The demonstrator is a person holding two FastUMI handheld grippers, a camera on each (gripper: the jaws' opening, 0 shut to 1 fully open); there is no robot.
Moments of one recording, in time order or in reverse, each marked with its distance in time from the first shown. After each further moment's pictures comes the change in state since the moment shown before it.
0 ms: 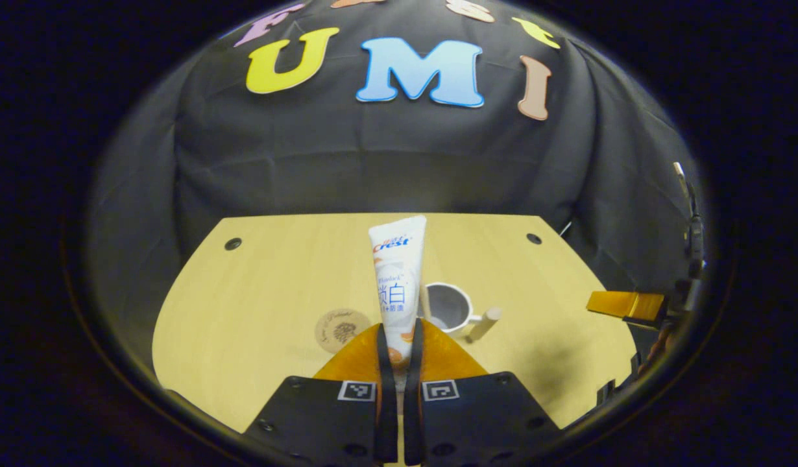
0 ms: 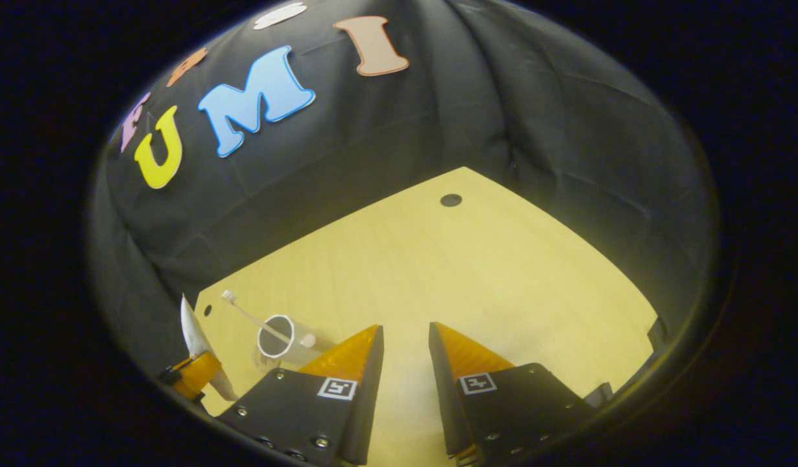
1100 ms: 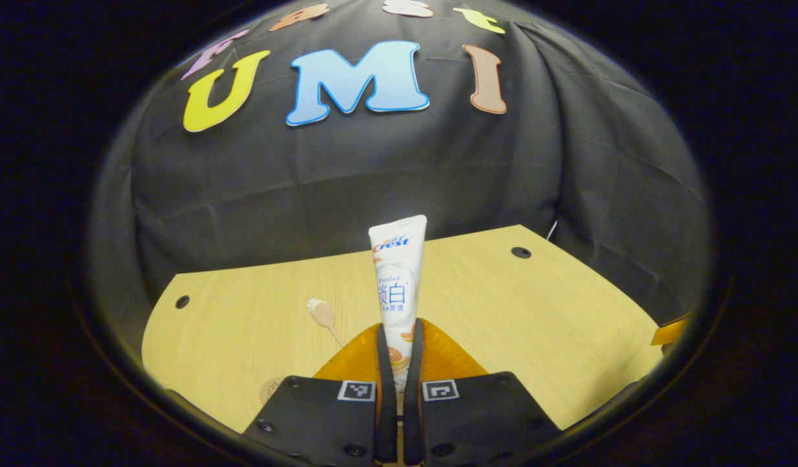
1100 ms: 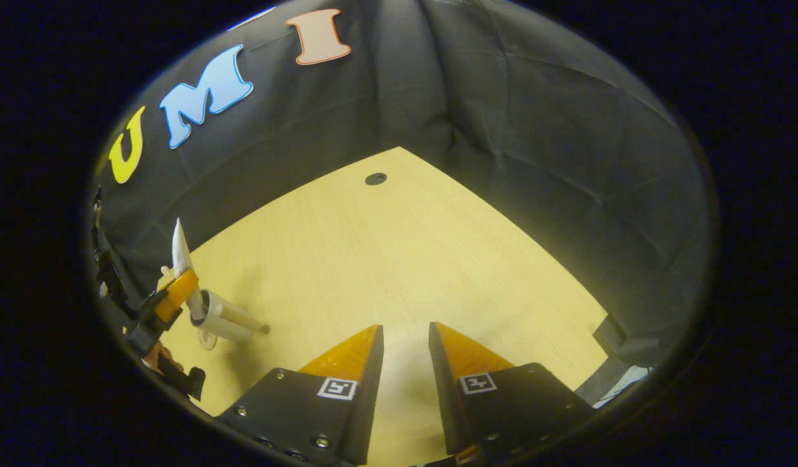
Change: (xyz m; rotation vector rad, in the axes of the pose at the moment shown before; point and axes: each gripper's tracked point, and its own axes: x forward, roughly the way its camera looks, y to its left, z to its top) left arm 0.129 -0.054 0.020 0.164 -0.139 -0.044; right arm -0.019 -0.118 -0.032 -0.003 0.098 -0.157
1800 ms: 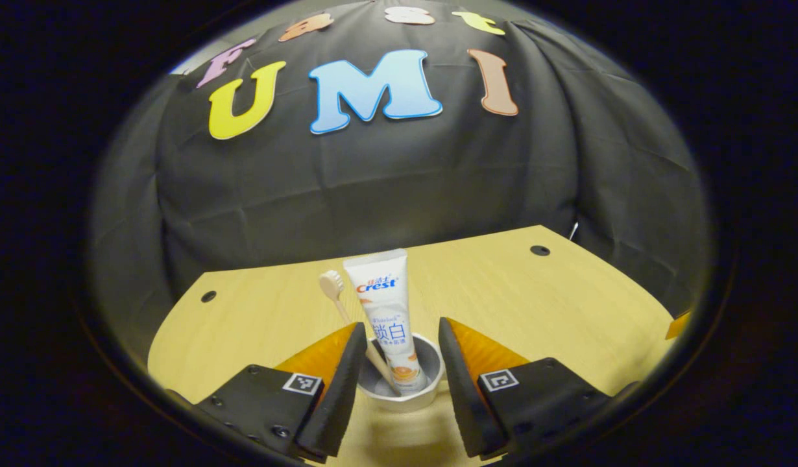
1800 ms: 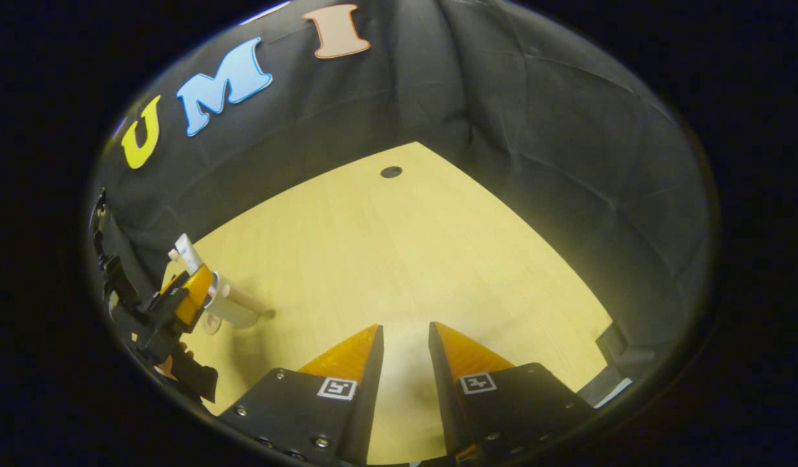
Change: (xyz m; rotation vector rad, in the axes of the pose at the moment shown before) left arm -0.032 0.005 -0.014 0.008 -0.057 0.116; right arm -0.001 0.005 -0.009 -0.073 0.014 0.081
